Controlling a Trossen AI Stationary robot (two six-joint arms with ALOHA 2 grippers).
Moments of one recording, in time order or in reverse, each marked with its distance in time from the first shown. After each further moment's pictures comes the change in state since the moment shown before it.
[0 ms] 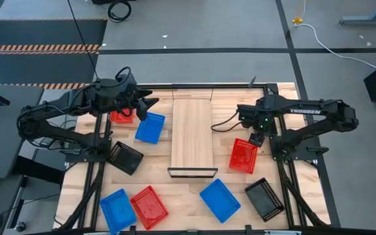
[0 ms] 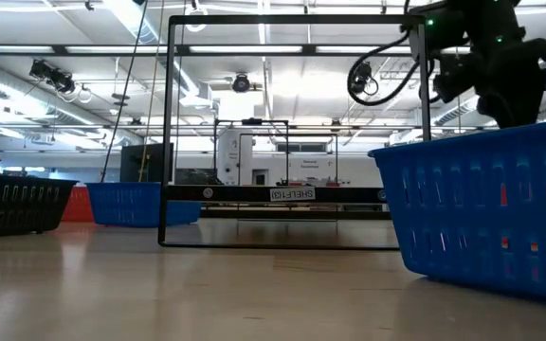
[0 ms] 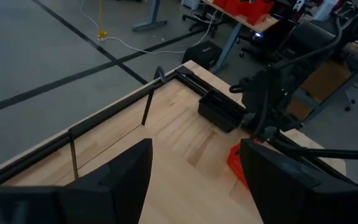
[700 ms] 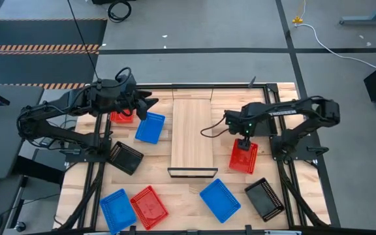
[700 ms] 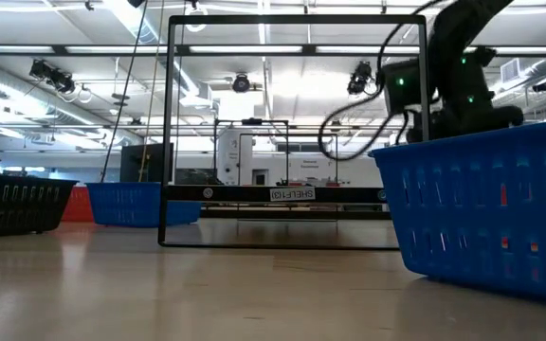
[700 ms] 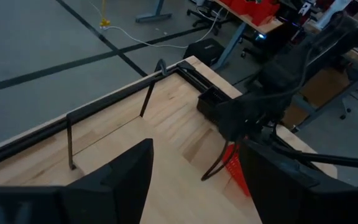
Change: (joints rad) left arm -0.001 0.000 0.000 -0.025 0.001 -0.086; right arm -0.036 0.254 -0.149 0.400 -0.073 -0.157
